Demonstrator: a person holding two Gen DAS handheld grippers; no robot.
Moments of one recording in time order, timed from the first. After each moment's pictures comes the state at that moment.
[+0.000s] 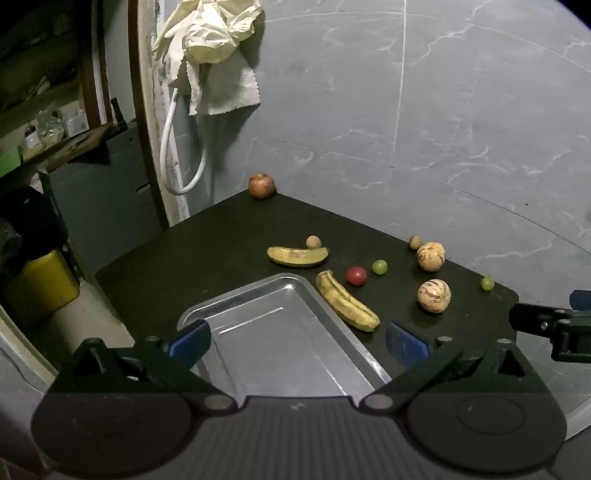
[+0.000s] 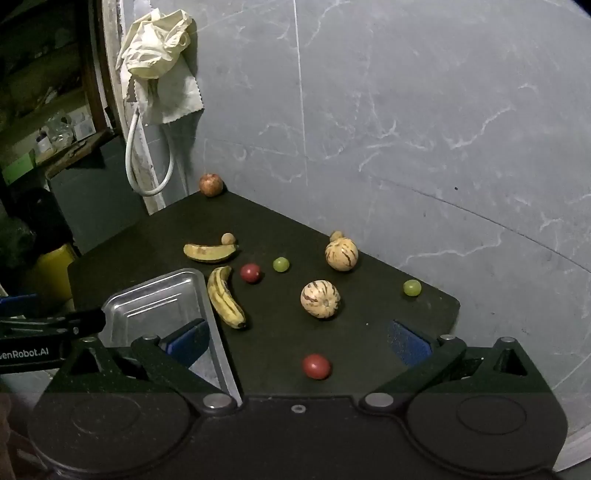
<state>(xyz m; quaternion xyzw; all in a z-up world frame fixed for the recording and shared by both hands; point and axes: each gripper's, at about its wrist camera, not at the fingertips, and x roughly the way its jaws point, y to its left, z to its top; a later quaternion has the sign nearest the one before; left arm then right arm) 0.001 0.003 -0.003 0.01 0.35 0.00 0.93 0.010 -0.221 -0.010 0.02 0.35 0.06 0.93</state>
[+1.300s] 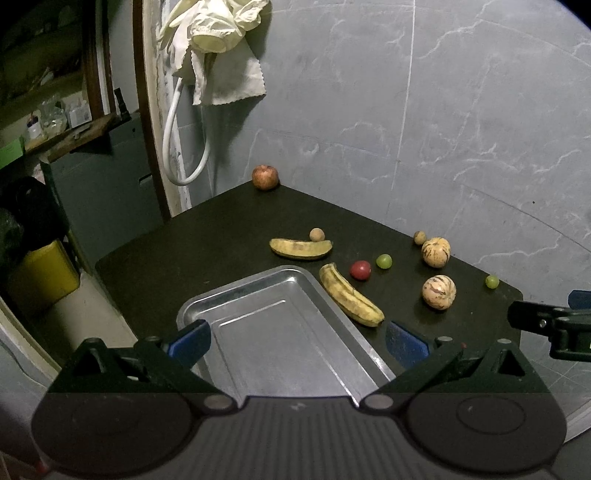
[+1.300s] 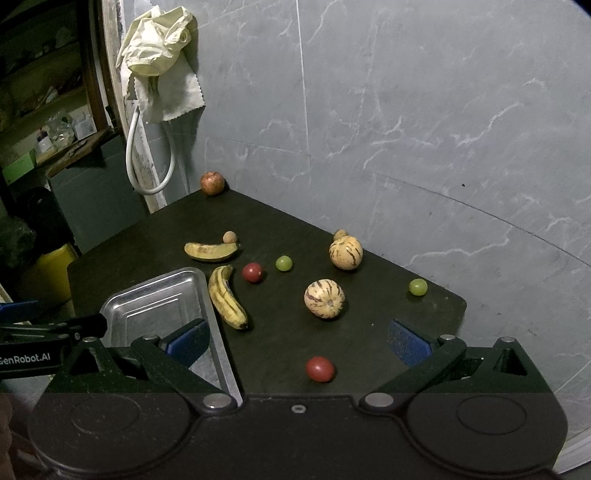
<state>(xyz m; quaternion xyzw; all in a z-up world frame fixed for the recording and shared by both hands) 0.009 0.006 -0.009 0.00 0.36 0.01 0.93 0.017 -0.217 -0.014 0.02 0.36 0.06 0.93</state>
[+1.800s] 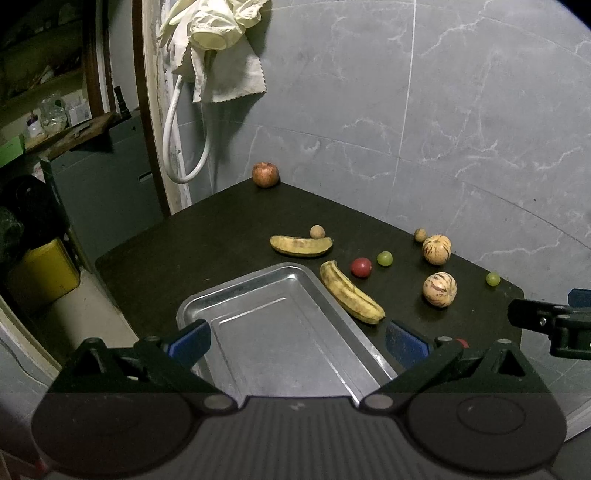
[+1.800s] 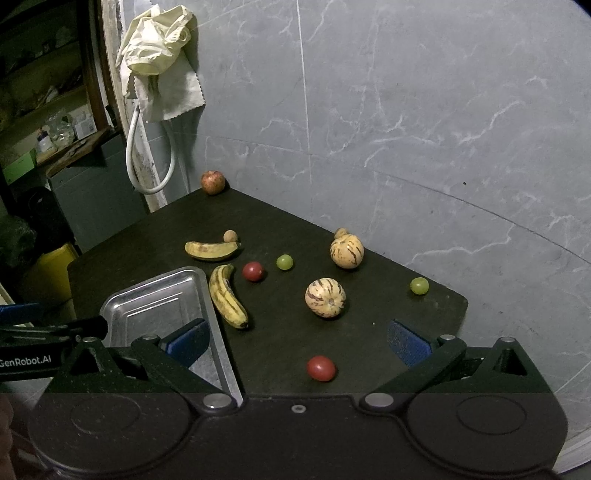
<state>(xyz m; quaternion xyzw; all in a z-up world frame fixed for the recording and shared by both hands) 0.010 0.007 -0.012 0.00 0.37 0.01 0.93 0.017 -0.216 -0.017 0.02 0.36 0.06 0.93</state>
